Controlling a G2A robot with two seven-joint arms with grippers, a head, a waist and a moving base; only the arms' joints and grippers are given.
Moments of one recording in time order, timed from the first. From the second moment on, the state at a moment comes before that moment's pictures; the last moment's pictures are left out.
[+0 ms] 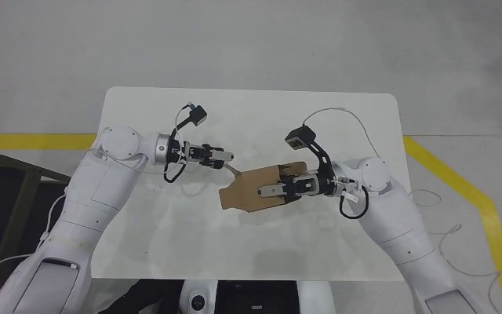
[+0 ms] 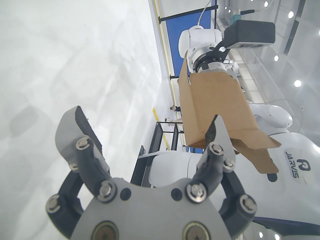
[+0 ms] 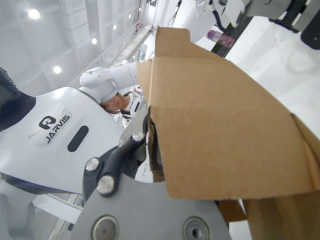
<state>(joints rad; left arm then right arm) 0.74 -1.04 -1.04 -1.20 -0.37 -0.33 -1.34 -0.92 -1.18 1.01 -1.41 0.66 -0.44 1.38</state>
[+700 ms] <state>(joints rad) 0.73 -1.05 -1.03 -1.23 -0.46 -0.34 -1.38 -0.89 -1.19 0.99 -1.30 0.65 -0.51 1.31</state>
